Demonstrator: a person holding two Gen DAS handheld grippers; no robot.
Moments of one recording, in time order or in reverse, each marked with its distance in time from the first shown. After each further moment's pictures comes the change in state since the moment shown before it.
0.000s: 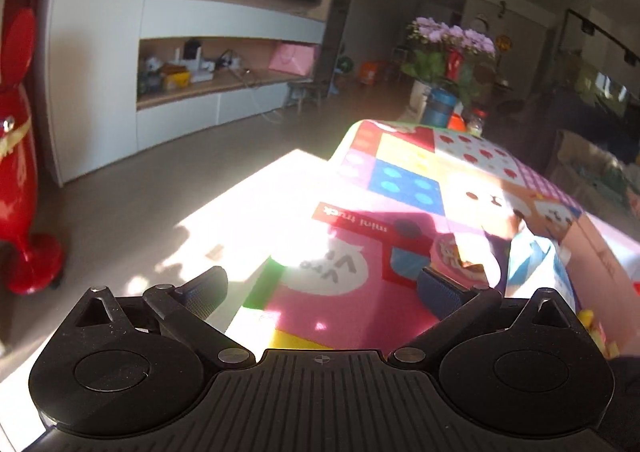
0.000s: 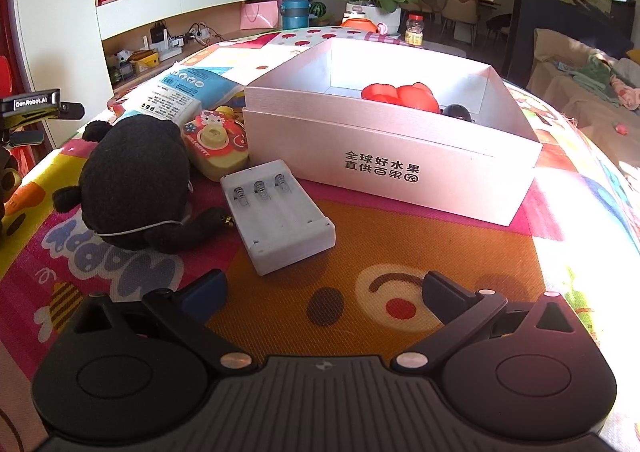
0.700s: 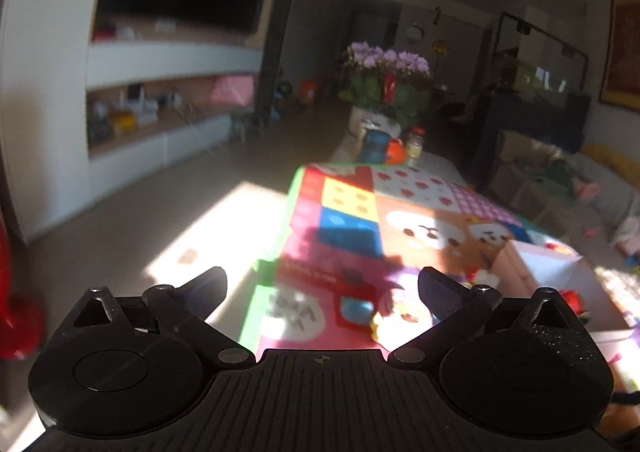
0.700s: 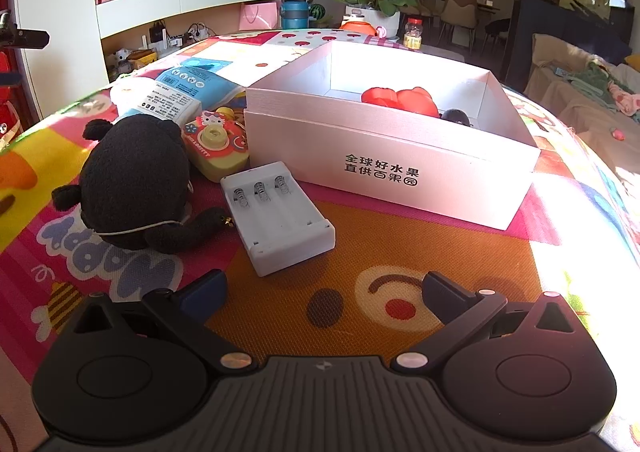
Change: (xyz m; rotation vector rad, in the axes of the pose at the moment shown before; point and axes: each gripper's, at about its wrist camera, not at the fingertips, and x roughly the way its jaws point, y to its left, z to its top) left arm -0.076 -0.021 0.042 0.221 -0.108 -0.097; right arm -0.001 0.006 0.000 -0.024 -0.017 -0.032
